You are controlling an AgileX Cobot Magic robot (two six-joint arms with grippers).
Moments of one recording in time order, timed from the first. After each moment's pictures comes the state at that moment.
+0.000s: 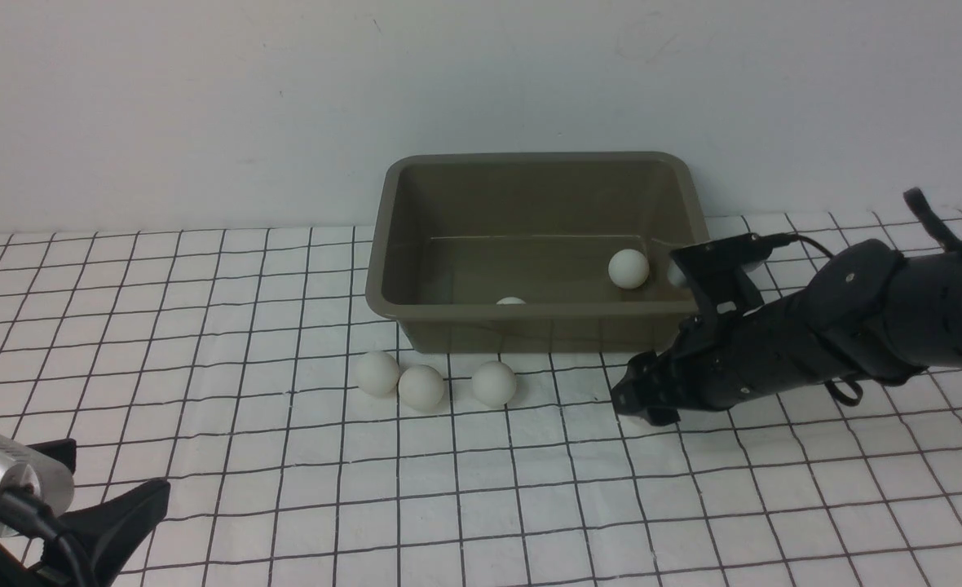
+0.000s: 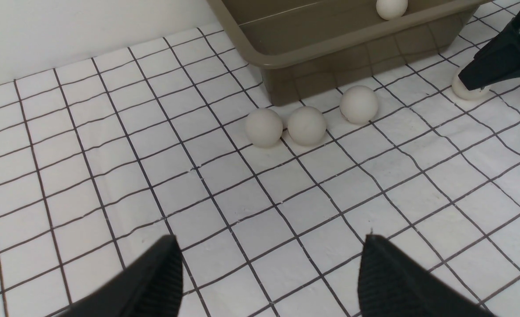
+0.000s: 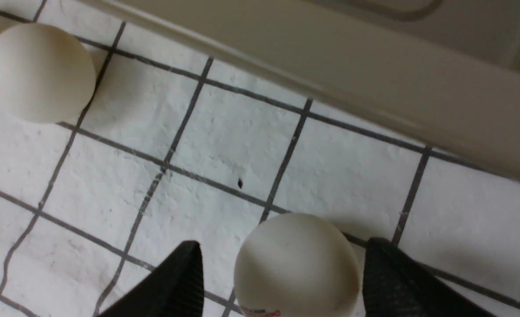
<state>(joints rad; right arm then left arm) 0.33 1.88 -1.03 0.90 0.40 -0.88 0.03 0.52 -0.42 -0.68 0.60 0.77</state>
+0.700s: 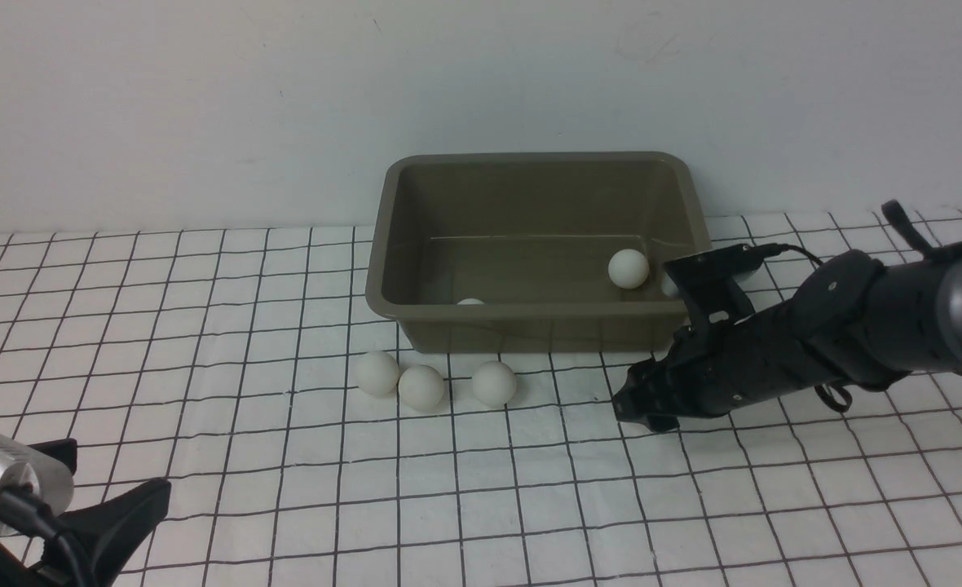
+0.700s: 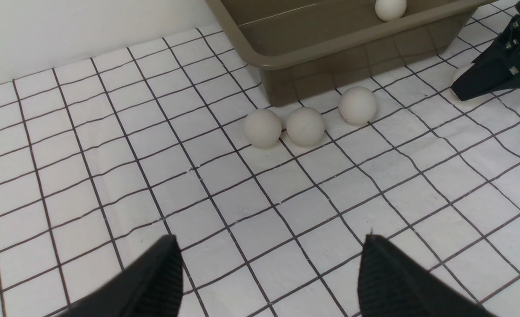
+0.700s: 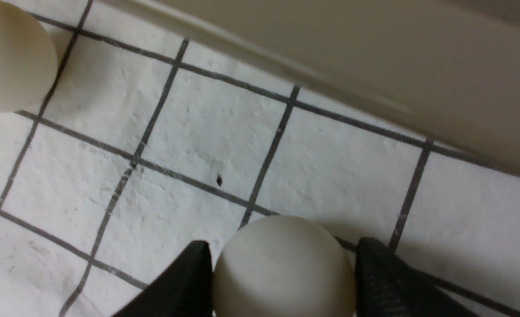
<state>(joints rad) 0.33 1.93 -1.05 0.91 0.39 -0.91 0.03 0.52 -0.42 -0.68 0.60 0.77</state>
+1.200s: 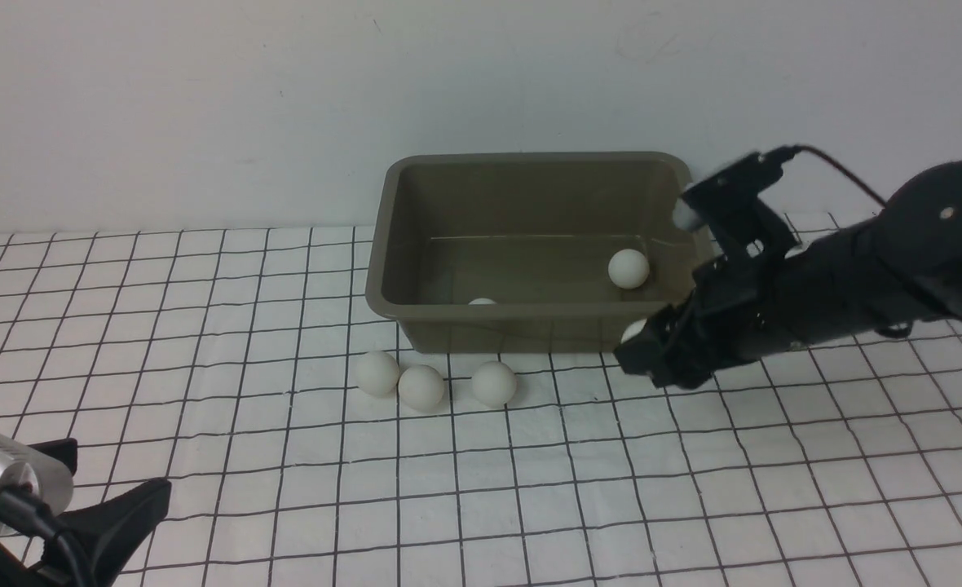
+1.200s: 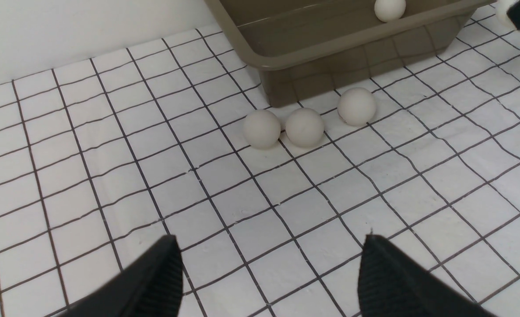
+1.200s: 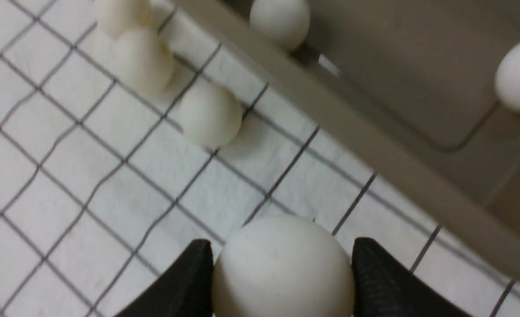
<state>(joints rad) 0.33 1.64 -1.06 0.79 0.57 -0.98 0.03 0.52 -0.42 -0.69 0.60 0.77</state>
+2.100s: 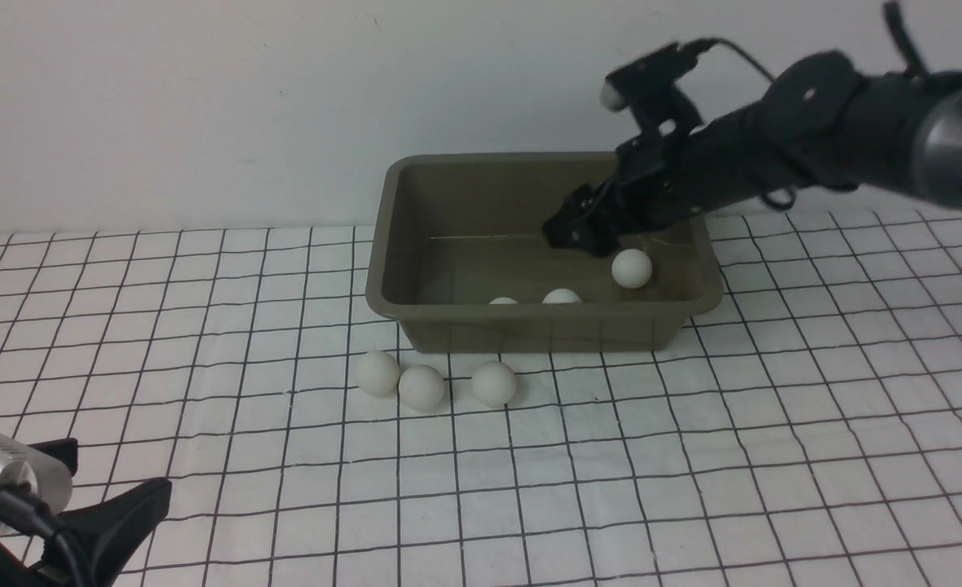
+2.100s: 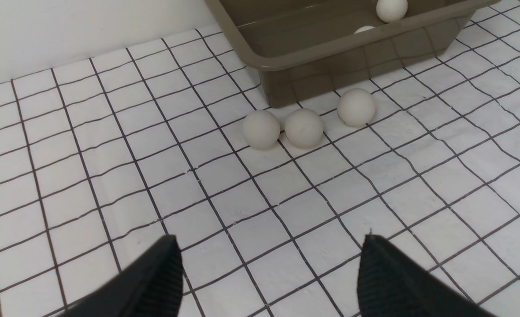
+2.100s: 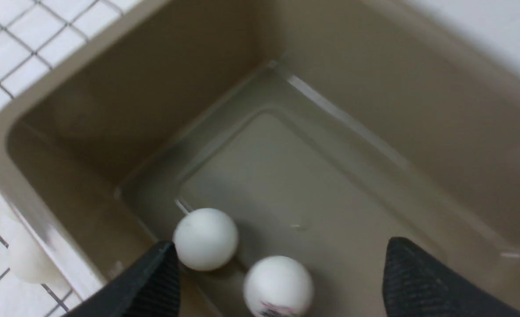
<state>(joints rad) 0.30 1.98 -1.58 0.74 0.66 -0.94 0.03 0.52 -0.42 -0.69 0.60 0.77</state>
